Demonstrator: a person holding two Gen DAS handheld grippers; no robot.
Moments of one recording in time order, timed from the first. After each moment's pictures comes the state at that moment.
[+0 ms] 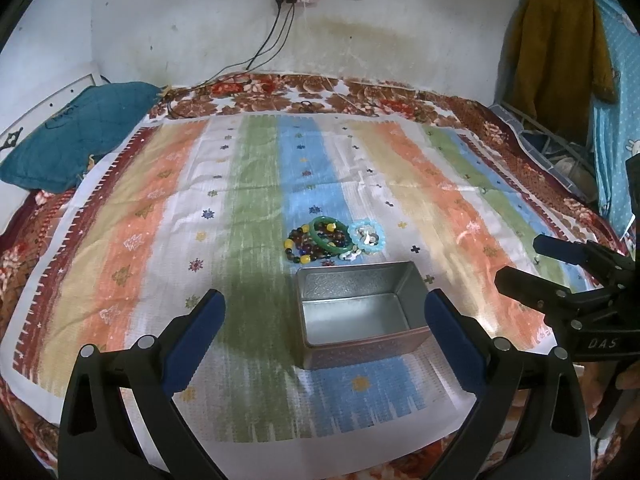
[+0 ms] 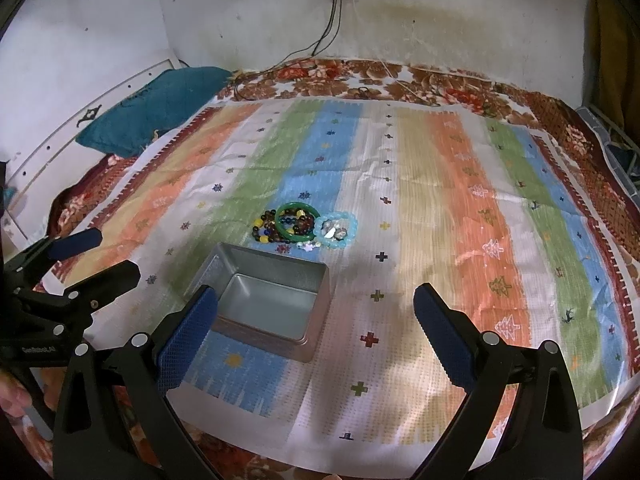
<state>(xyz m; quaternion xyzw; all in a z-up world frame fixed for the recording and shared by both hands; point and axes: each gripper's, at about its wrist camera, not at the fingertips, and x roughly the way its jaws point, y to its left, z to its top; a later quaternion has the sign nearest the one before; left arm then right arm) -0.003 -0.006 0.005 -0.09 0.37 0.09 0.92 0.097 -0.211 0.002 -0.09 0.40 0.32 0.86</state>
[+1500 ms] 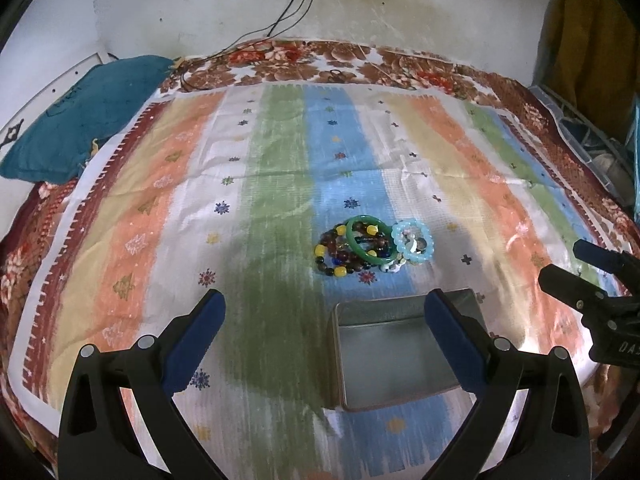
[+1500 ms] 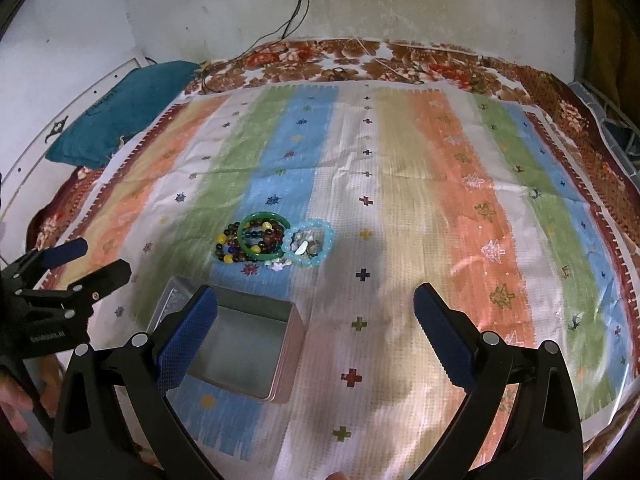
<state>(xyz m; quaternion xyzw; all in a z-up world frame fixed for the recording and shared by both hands) 0.068 0.026 -0.018 -0.09 0.43 0.13 0.89 0.163 -0.193 -0.020 -0.08 0.44 0.28 0.85</state>
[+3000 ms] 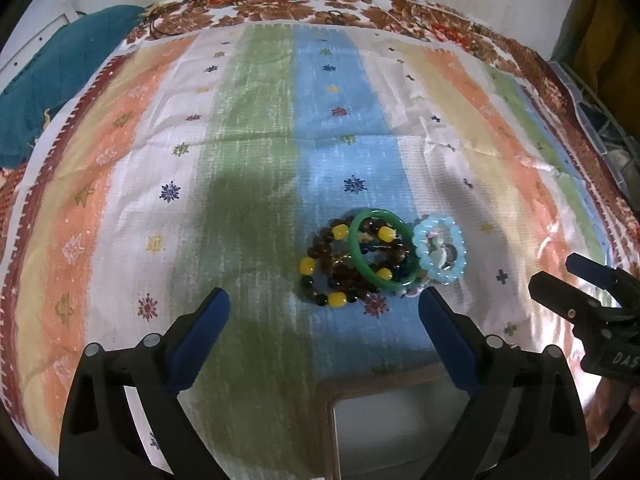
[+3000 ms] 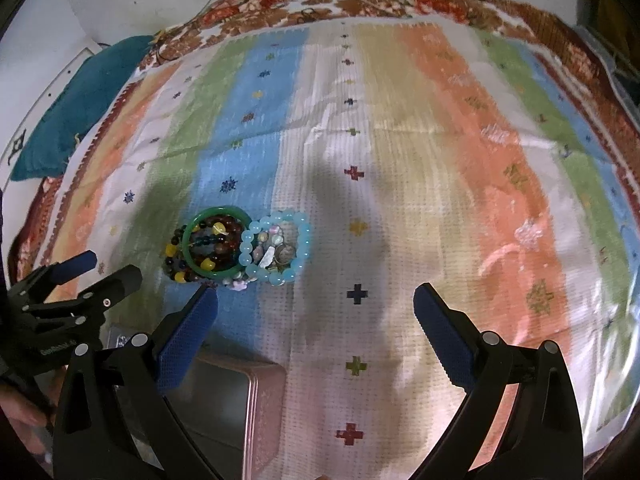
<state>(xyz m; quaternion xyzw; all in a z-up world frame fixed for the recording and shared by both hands) 0.165 0.057 -0.081 -0.13 0.51 0.10 0.84 0.248 -0.158 -0.083 -0.06 0.54 0.24 0.81</state>
